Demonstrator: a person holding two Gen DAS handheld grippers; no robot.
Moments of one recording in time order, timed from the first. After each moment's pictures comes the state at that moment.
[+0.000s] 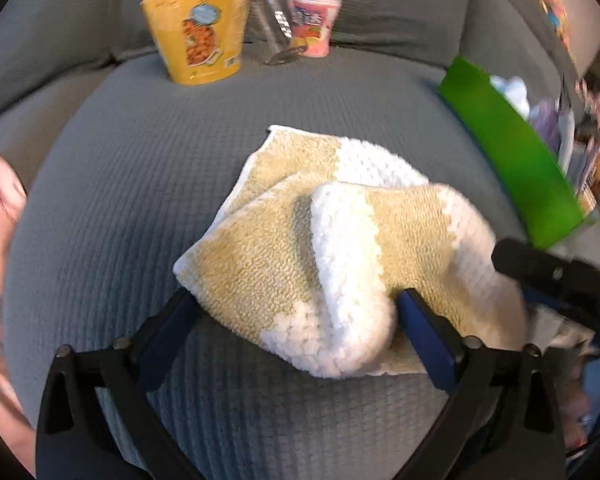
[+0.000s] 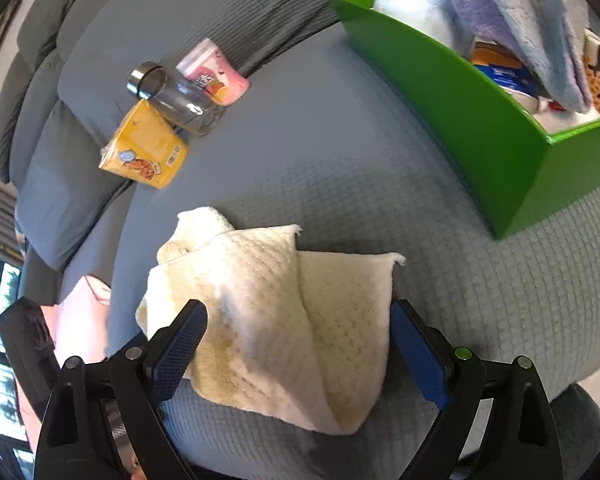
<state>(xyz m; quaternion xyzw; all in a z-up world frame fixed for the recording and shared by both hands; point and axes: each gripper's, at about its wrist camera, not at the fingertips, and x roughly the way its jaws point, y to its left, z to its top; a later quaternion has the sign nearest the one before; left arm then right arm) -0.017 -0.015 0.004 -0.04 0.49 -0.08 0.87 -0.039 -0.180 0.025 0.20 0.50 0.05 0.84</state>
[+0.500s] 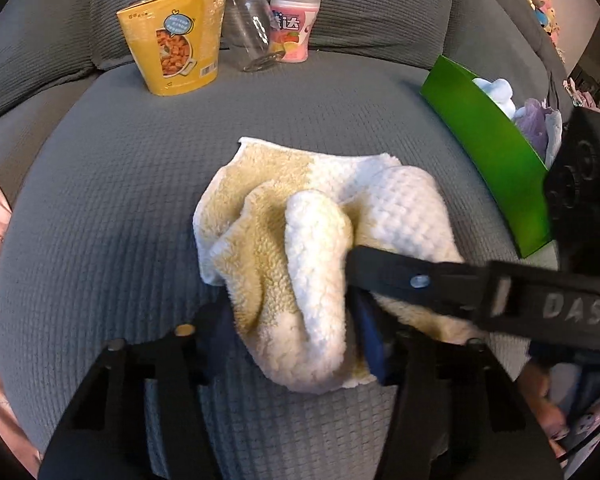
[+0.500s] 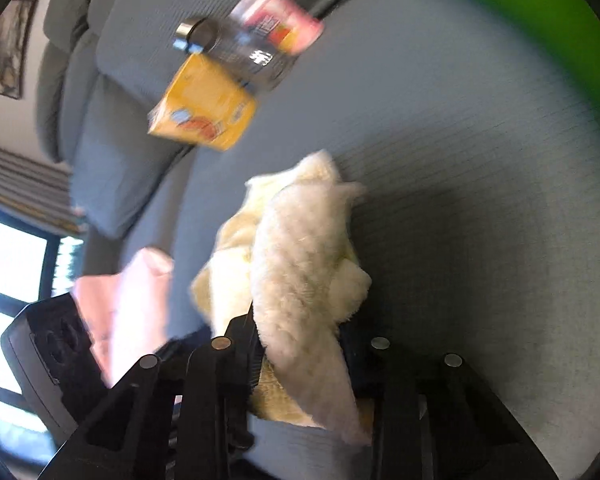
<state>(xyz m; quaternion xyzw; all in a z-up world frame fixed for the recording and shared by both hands) -0.011 -0.018 0.002 -0.06 0.49 -0.10 0.87 0.002 -0.137 -0.006 0.27 0.53 0.21 0.77</state>
